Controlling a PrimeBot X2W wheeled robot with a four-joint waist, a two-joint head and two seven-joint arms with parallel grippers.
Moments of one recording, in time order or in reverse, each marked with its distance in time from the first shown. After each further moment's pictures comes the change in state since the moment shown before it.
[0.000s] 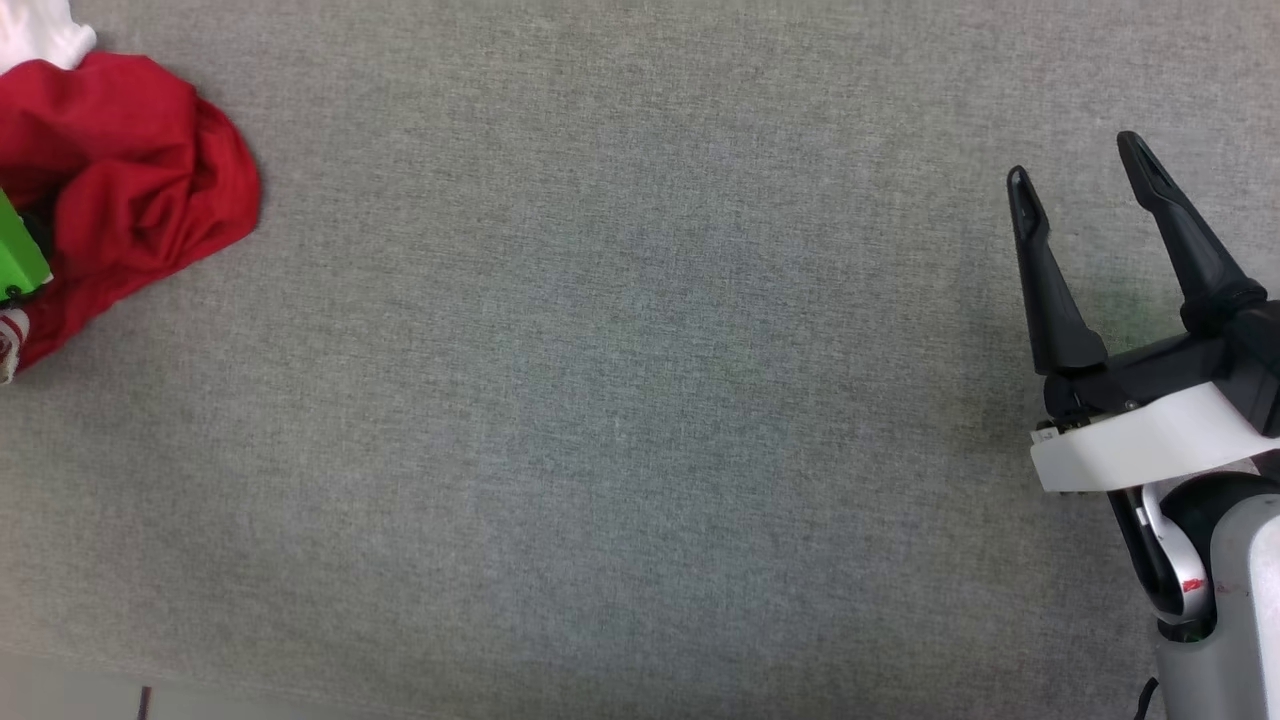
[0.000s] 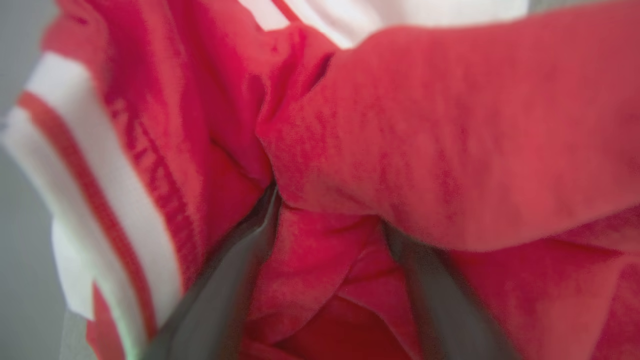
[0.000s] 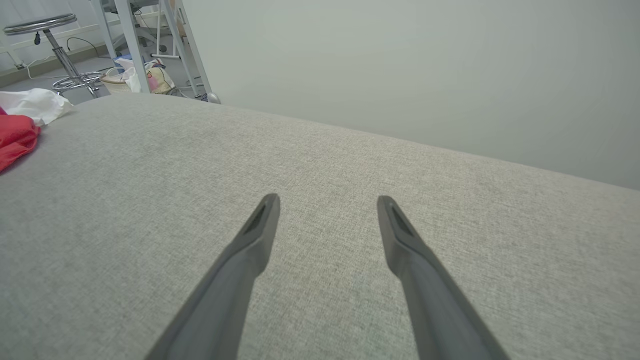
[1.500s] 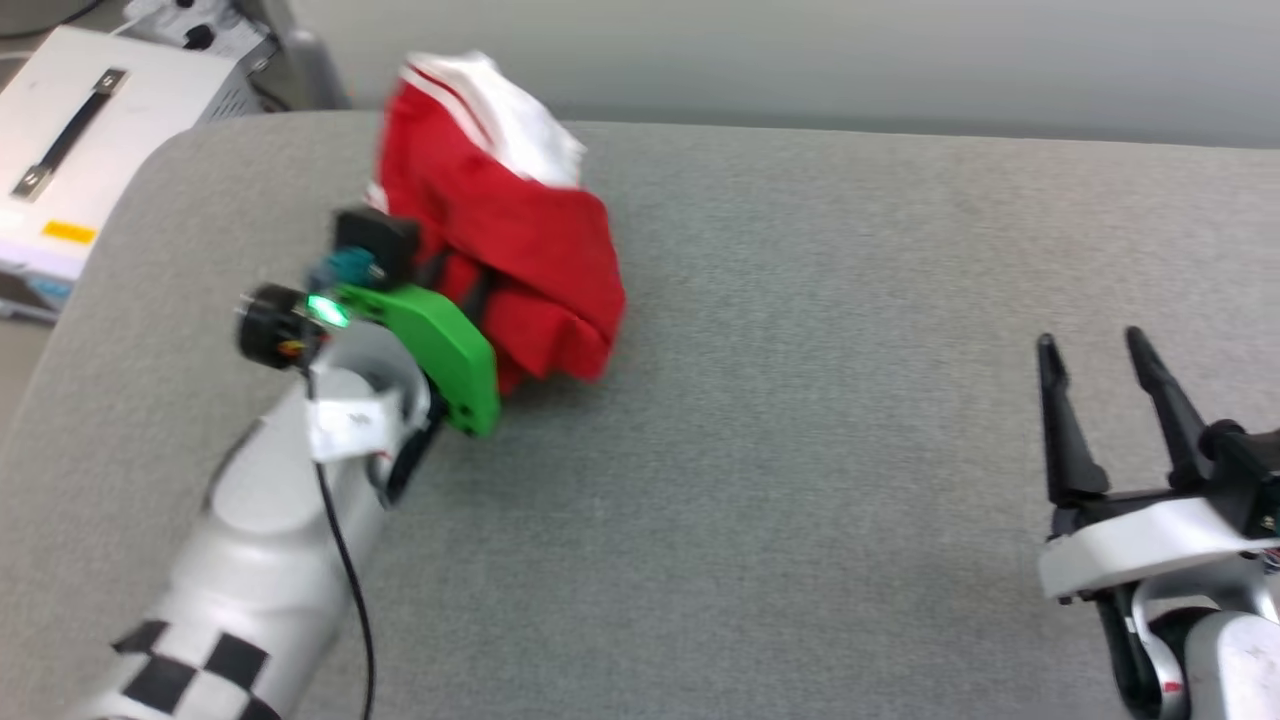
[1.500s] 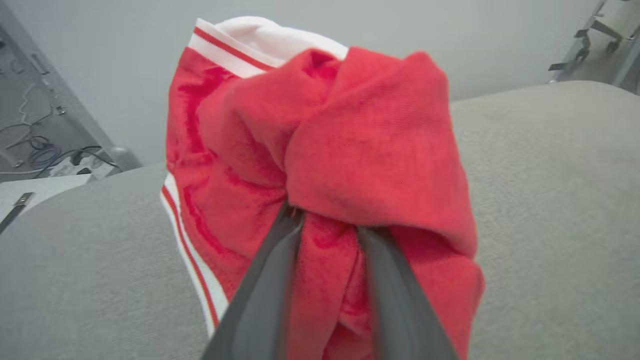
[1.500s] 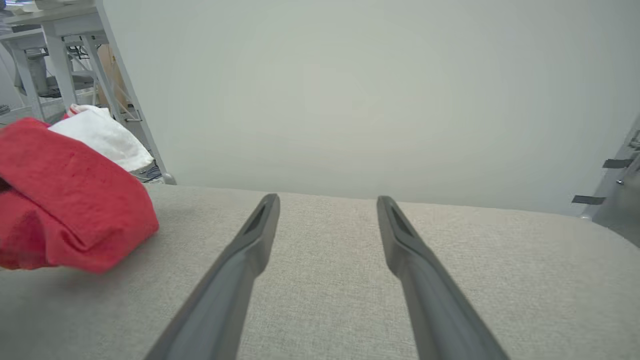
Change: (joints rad) left arm 0.174 -0.334 -0.341 -0.186 0.210 0.019 -0.590; right arm 0.201 0.123 -0.147 0.184 0.028 0.000 -0.101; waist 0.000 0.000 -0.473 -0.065
